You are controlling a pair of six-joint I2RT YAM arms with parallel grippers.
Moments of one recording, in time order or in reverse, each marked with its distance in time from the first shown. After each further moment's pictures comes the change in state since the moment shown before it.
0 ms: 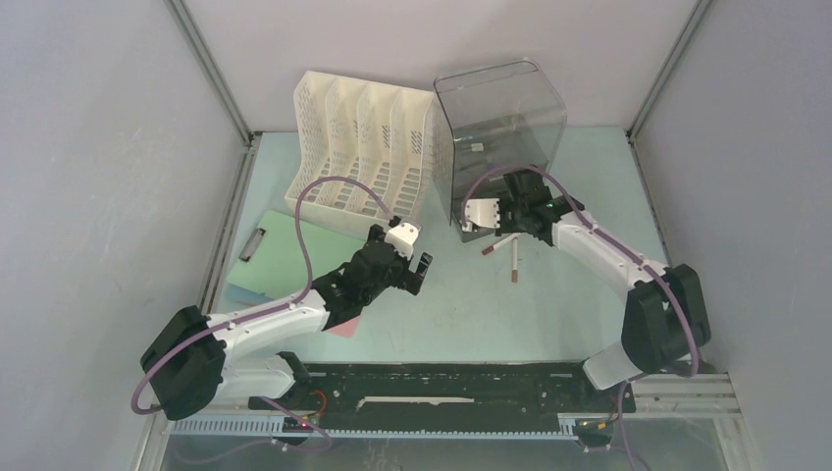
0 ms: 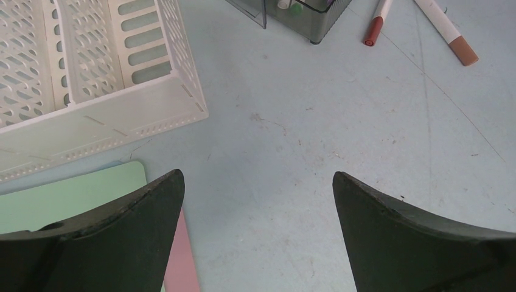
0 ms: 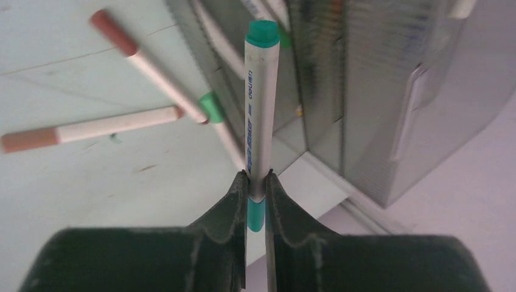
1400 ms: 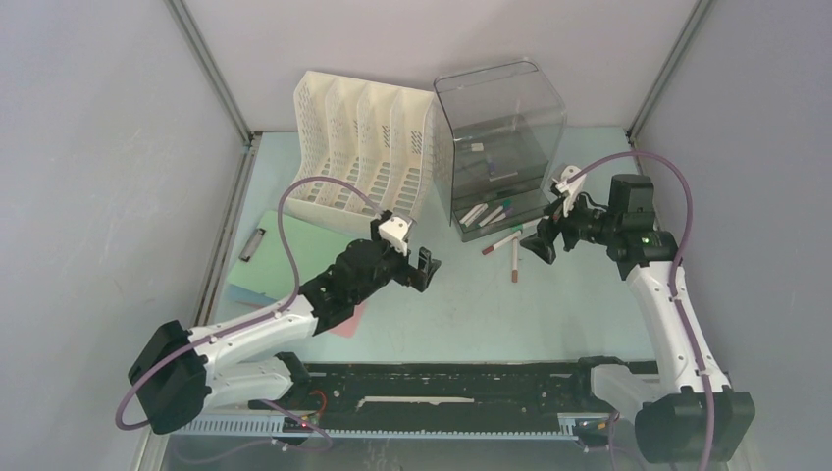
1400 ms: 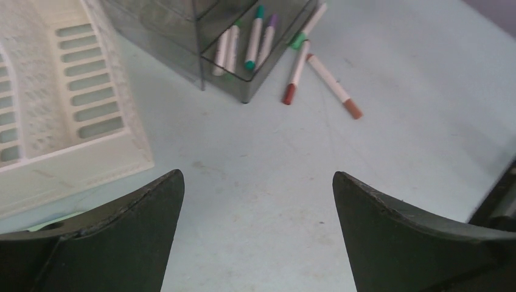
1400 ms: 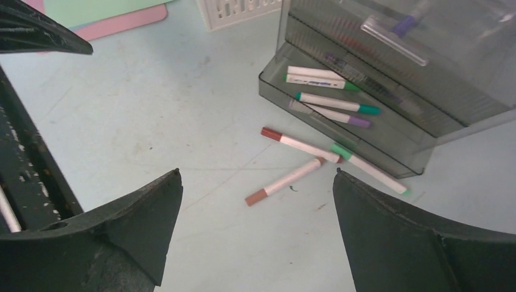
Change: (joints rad) left arm 0.000 -0.105 -0.012 0.101 0.137 -0.071; right arm -0.423 -0.459 -0.119 -0.048 -0.825 0.692
